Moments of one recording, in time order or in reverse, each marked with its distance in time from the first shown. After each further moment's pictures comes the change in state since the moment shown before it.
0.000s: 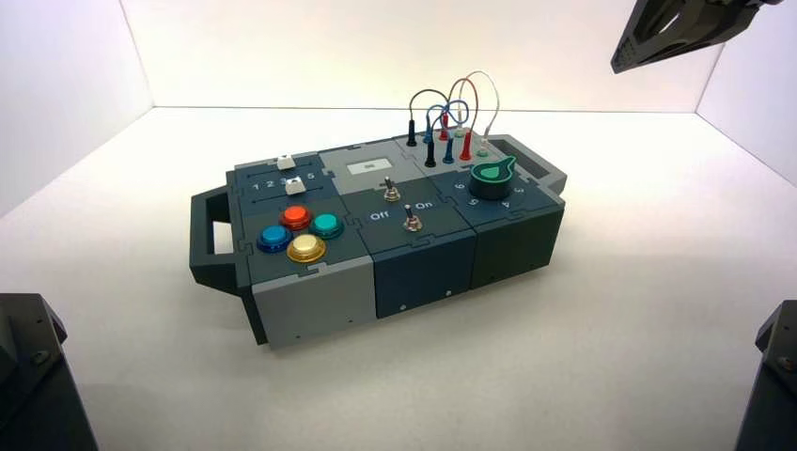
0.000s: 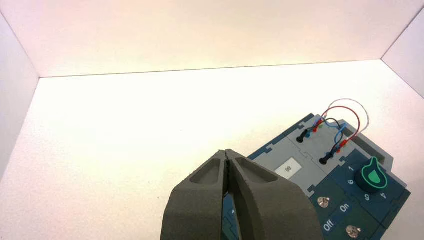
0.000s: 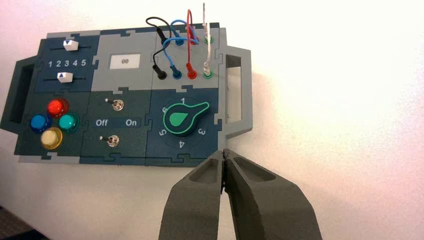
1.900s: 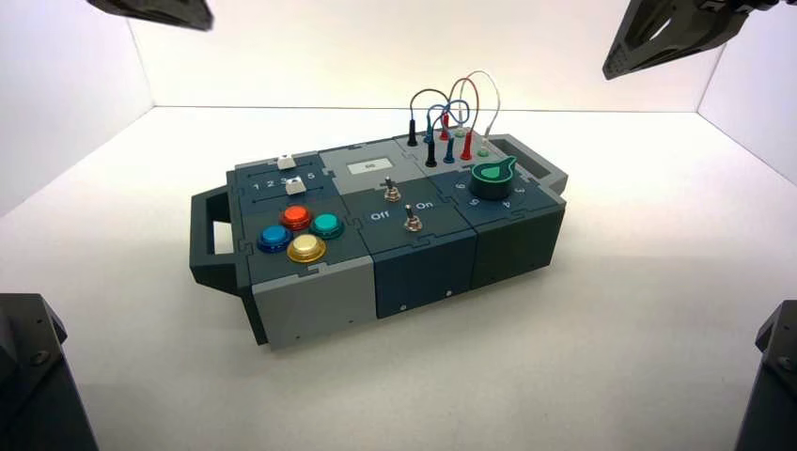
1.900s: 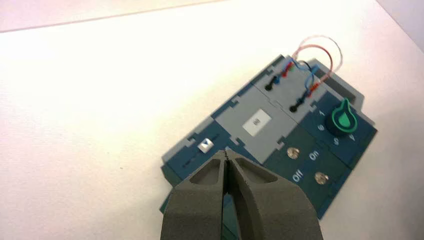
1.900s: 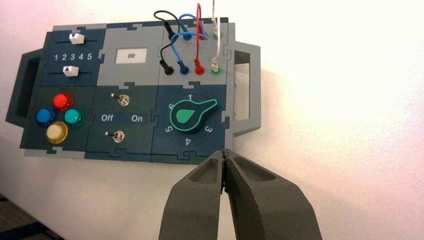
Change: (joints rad) left arm -0.193 0.245 -0.086 -0.021 0.100 -0.003; right arm 0.023 0.017 0.000 0.011 -0.002 0.000
